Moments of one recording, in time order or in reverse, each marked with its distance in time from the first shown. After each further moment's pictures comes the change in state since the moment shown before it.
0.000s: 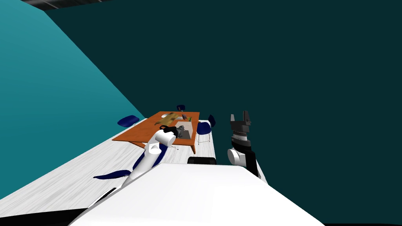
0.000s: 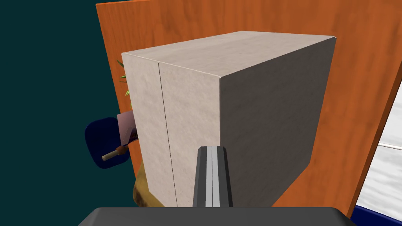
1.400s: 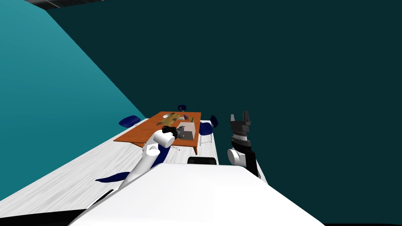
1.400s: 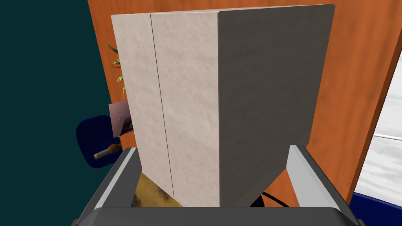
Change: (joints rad) left arm 0.014 0.014 -0.001 -0.050 0.031 0.053 0.014; right arm 0.000 0.000 0.000 0.000 0.000 0.000 0.000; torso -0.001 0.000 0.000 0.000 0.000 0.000
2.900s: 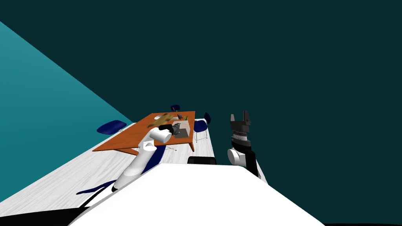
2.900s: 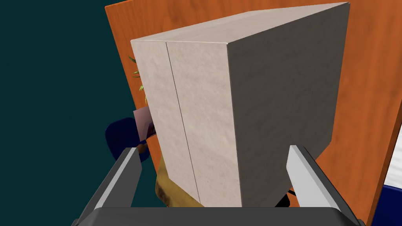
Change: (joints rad) left arm -0.036 0.071 0.095 0.081 -0.011 -0.070 -0.021; right arm 0.000 0.000 0.000 0.000 0.000 0.000 0.000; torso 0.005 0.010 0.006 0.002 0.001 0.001
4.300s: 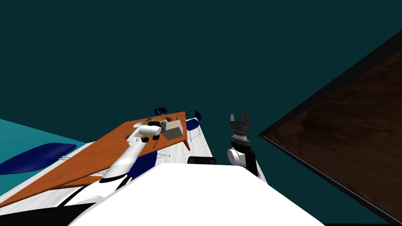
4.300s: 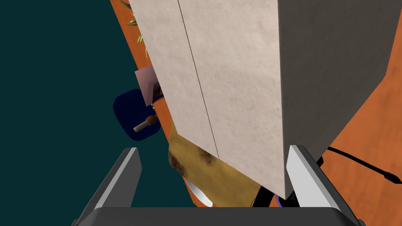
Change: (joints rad) left arm -0.064 0.132 0.240 0.386 -0.003 -0.140 -0.053; right arm -0.001 -0.001 0.003 0.001 0.001 0.001 -0.001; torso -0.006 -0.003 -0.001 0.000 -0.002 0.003
